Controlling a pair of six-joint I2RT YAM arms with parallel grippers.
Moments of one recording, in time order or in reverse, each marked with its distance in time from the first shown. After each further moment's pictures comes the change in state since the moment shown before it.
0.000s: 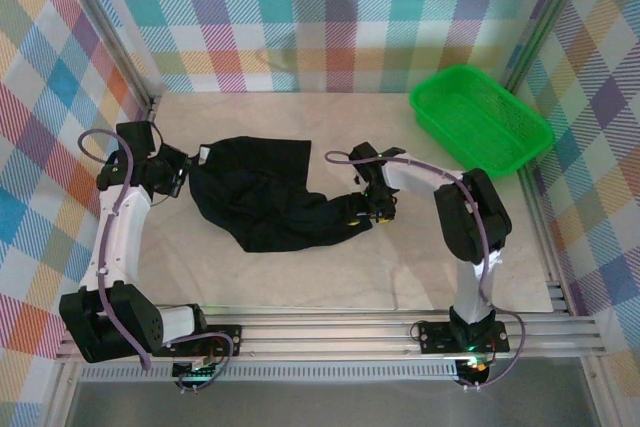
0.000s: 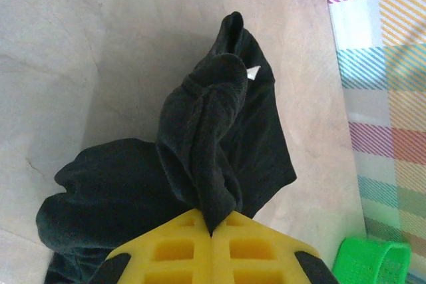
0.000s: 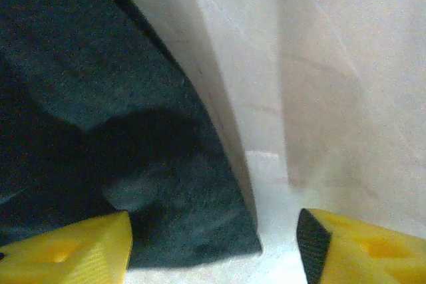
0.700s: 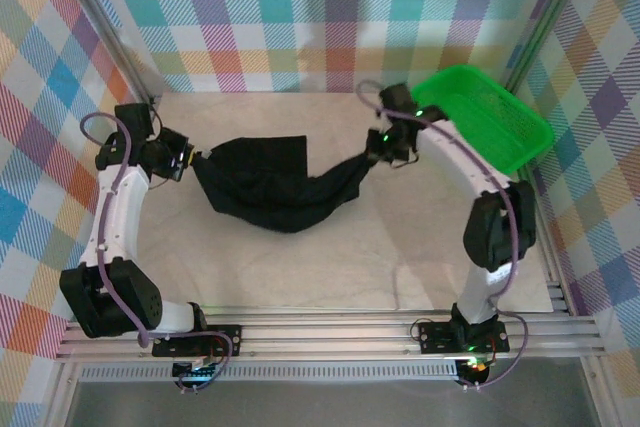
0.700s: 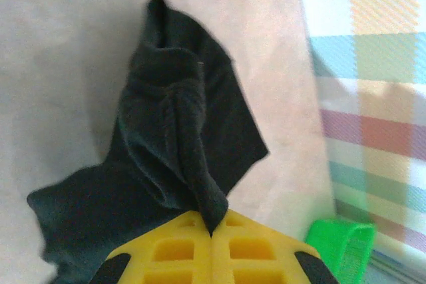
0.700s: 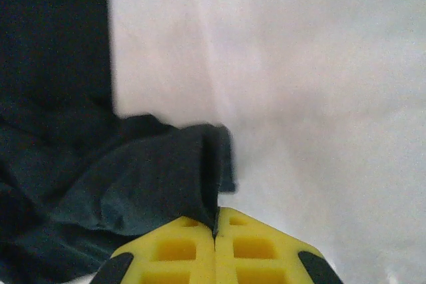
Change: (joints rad) left arm -0.001 0.142 0.175 -0.004 0.103 -0.034; right arm -0.184 -0.154 0.354 -0.015 -0.013 0.067
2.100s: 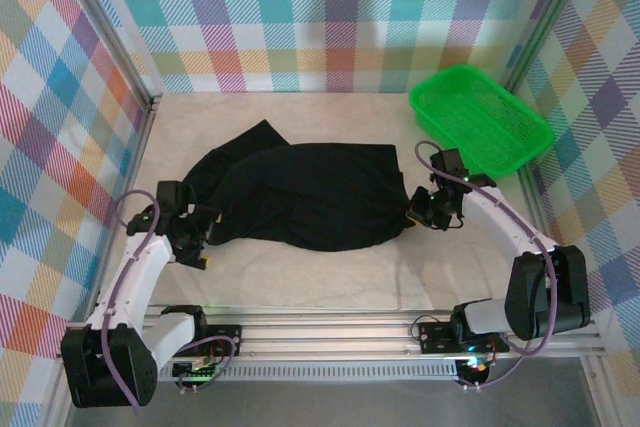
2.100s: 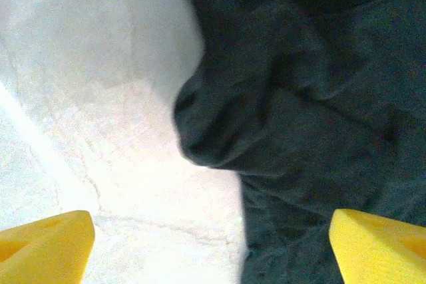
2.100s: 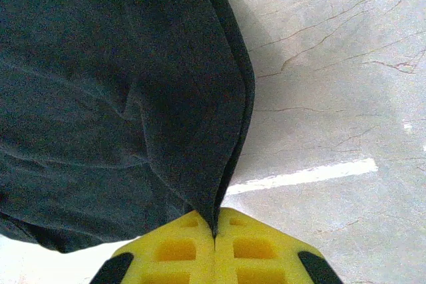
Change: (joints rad) left arm -0.158 -0.371 -0.644 -0.099 -0.132 -0.265; right arm -0.163 -0.450 -0.791 0.138 -0.097 0.239
